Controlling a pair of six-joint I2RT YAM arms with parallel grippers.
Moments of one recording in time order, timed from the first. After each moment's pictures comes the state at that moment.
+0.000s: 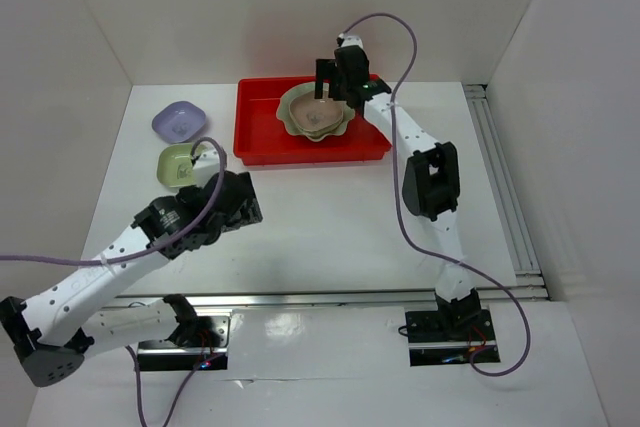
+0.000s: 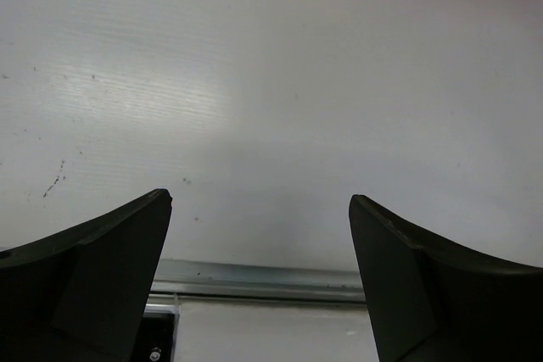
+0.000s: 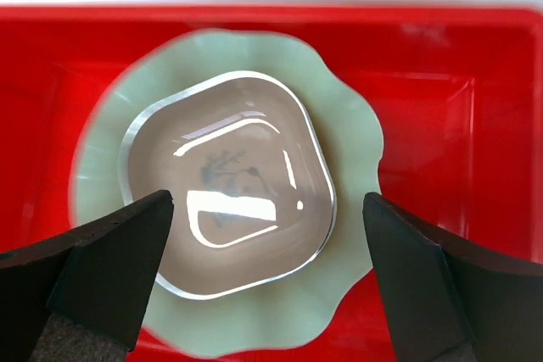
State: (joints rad) left arm -0.87 0.99 1.10 -1.06 -0.59 -0.93; right arm 0.42 2.38 2.26 -0.39 0.17 0.27
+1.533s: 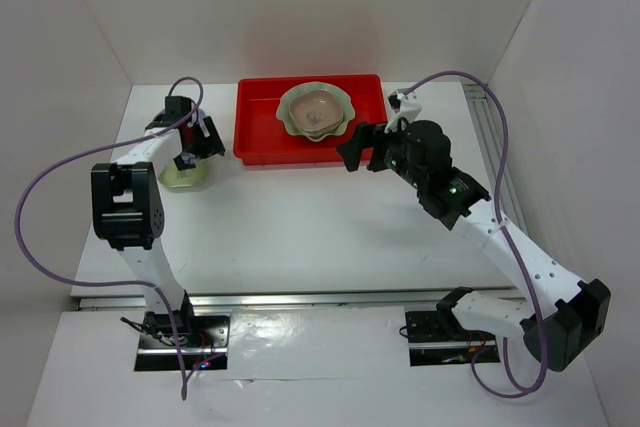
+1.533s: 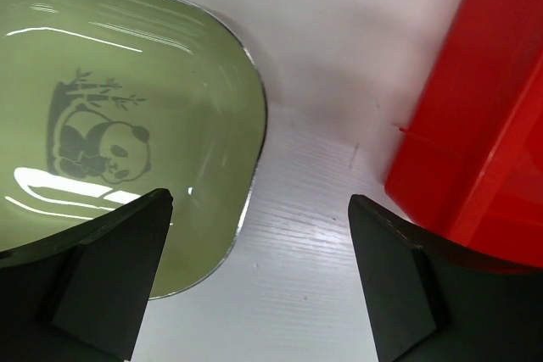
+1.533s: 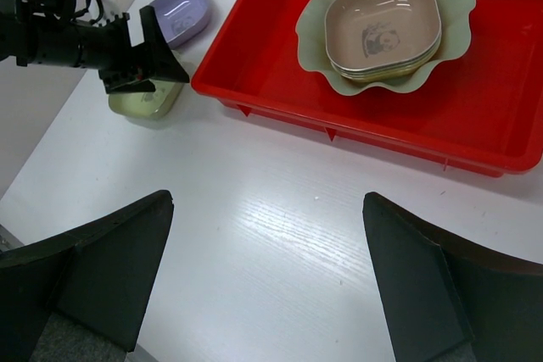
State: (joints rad) left arm 0.08 1.90 1.38 -0.46 0.02 -0.39; right arm 0.57 1.10 1.06 -0.18 0.01 0.35
